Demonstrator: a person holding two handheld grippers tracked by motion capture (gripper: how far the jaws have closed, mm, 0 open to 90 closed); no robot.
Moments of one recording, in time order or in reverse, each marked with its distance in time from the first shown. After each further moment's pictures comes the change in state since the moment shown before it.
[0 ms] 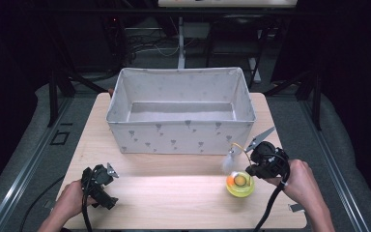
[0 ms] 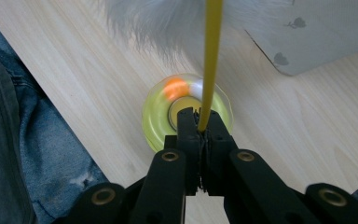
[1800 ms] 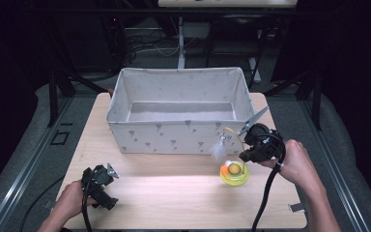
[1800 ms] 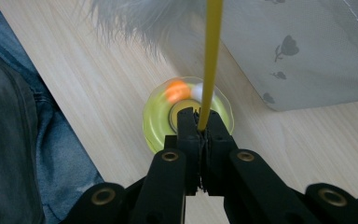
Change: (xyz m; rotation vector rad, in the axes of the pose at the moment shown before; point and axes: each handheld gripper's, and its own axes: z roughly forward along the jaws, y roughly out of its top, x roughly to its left) left arm -0.001 0.000 0.001 0.001 -0.005 0.001; right arm -0.010 0.041 -0.023 -0.012 0.043 -0.059
